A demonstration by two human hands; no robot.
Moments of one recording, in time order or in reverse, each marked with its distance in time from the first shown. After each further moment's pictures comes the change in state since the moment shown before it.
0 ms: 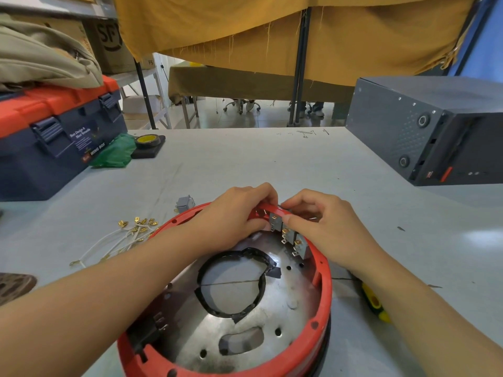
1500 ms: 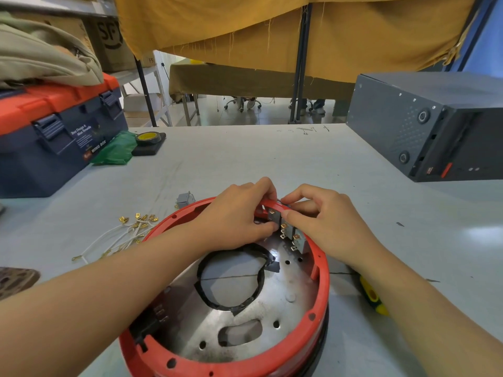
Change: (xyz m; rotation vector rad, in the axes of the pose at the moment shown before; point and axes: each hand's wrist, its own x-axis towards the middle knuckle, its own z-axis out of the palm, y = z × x) left_hand -0.001 0.009 0.005 0.004 0.019 -0.034; right_hand 0.000 0.001 0.000 -0.028 -0.019 -0.069
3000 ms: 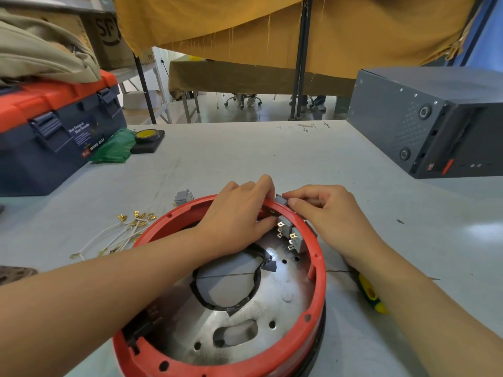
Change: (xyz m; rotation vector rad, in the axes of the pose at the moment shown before) left_hand 0.000 0.001 0.015 0.229 0.149 0.049; right_hand 0.002 0.004 -0.001 0.205 0.061 0.159
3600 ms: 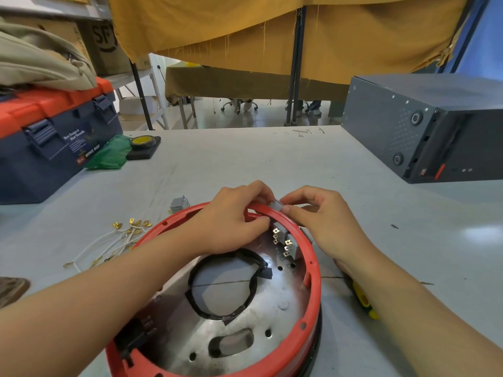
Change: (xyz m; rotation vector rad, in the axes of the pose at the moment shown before) left_hand 0.003 0.000 -0.020 -0.372 -0.148 -0.114; right_hand 0.004 0.001 0.002 0.063 0.044 0.009
